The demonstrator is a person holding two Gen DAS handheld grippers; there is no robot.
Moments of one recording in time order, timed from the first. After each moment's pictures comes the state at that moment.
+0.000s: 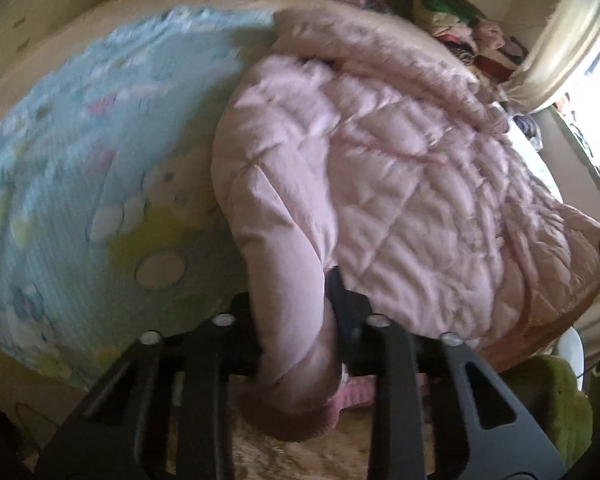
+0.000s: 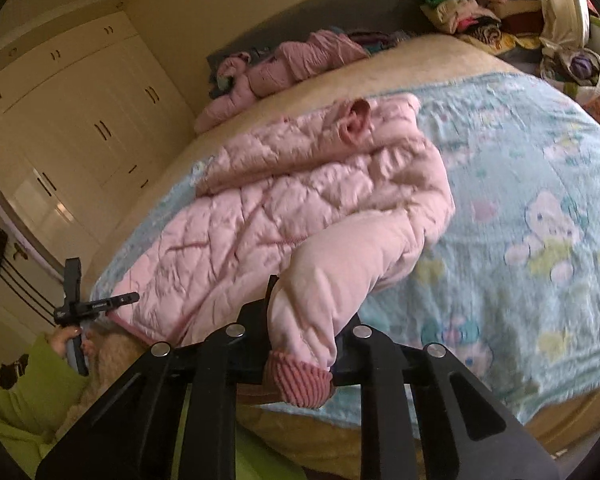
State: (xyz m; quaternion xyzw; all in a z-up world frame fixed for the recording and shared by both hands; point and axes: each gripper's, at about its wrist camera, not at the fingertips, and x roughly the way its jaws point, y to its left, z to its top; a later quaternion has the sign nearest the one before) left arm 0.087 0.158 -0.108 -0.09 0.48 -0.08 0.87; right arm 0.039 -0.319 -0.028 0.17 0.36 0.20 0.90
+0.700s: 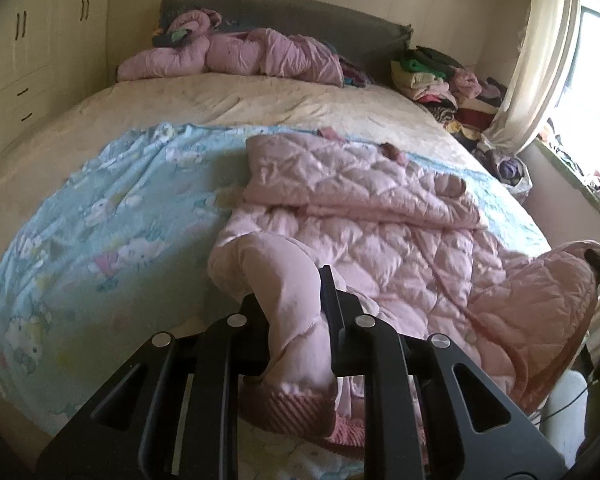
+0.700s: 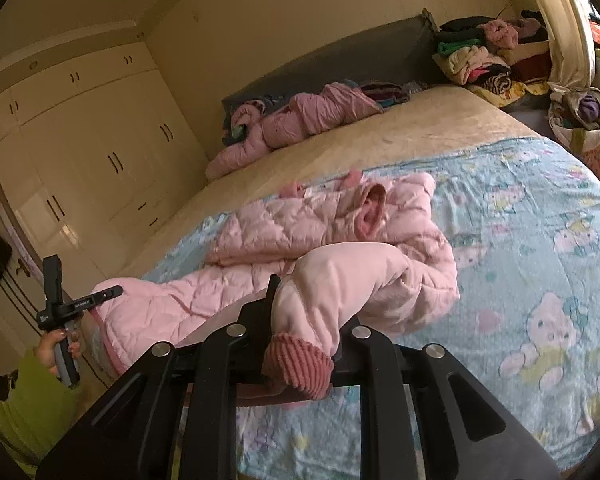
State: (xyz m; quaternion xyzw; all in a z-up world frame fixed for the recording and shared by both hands) left arm 0.132 0.136 -0.002 -0.06 0.36 -0.07 0.93; right arm 0.085 -0.328 0.028 0.17 0.28 0.20 0.92
